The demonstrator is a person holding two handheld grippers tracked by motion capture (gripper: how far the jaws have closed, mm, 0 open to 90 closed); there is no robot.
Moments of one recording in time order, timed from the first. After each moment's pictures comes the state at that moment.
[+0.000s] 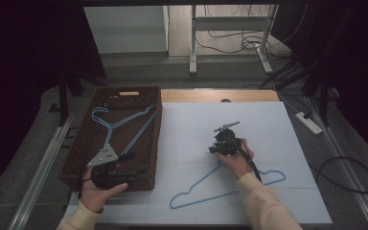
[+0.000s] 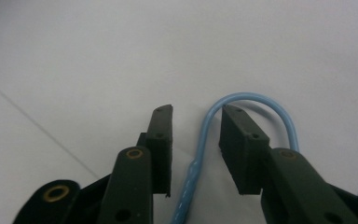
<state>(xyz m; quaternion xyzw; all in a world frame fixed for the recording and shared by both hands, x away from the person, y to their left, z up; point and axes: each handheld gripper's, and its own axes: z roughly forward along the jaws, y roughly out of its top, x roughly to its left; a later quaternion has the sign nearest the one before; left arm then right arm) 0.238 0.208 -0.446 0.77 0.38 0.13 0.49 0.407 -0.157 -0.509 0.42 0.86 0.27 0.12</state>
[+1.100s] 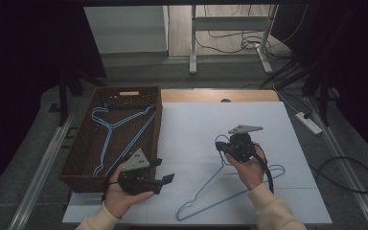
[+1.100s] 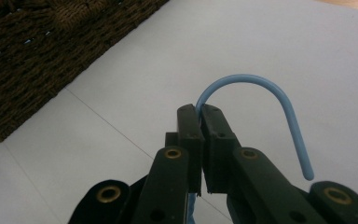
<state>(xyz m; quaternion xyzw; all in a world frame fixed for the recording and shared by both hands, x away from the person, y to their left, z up) 0.235 0.129 -0.440 0.81 0.33 0.09 0.47 0.357 -0.186 -0.458 0.39 0.82 0.41 0.12</state>
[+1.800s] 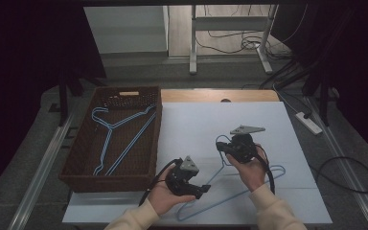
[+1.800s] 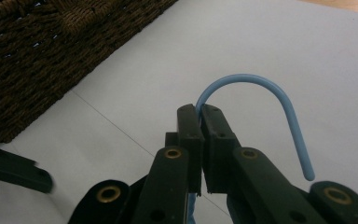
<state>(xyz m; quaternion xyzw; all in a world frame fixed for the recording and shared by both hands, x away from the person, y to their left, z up) 0.270 0.021 -0.491 0.87 0.31 0.02 0.37 0.354 -0.189 -0.457 0.39 0.81 0.42 0.12</state>
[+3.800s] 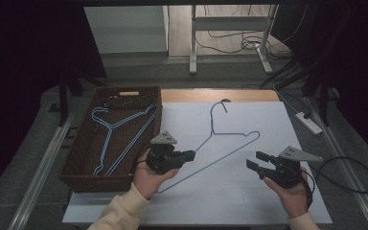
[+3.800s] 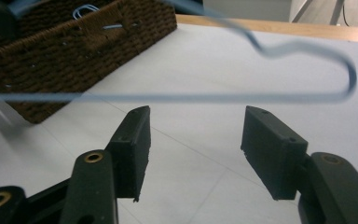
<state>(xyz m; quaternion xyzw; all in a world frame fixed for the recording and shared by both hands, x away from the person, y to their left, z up) 0.283 0.083 -0.412 0.79 0.36 0.02 0.49 0.289 -0.297 -0.457 0.38 0.75 0.51 0.15</state>
